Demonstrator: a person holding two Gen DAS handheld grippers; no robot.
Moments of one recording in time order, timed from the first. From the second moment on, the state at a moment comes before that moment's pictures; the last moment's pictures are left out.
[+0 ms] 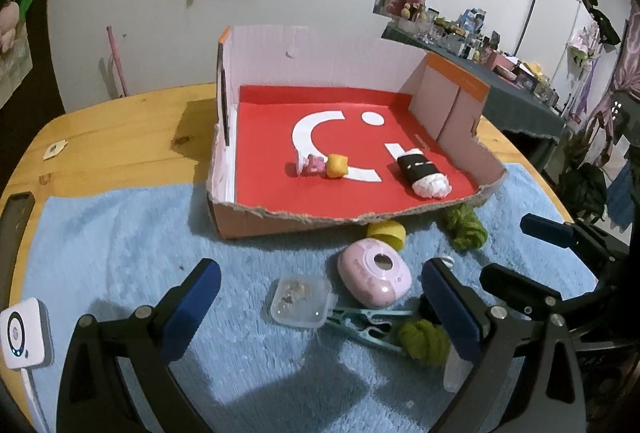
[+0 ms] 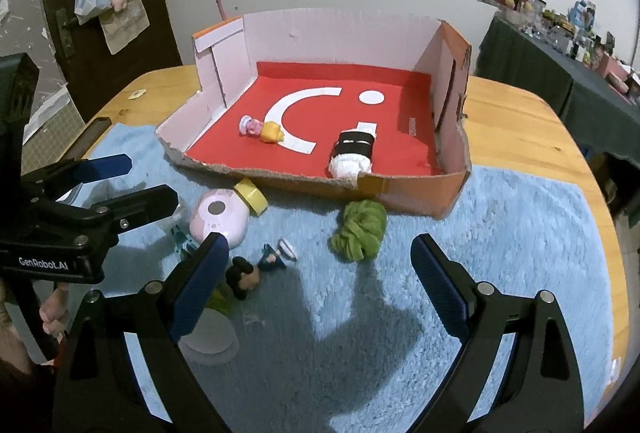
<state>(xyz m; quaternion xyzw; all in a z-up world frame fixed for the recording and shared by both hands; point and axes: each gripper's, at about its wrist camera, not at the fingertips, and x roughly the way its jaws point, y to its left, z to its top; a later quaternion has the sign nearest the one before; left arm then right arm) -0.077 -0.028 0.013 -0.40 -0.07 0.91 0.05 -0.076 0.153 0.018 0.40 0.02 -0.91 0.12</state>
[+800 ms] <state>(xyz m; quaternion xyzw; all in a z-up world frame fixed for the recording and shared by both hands) -0.070 -0.036 -0.011 -0.42 -0.07 0.91 0.04 -0.071 0.144 -0.006 0.42 0.04 -0.90 0.13</state>
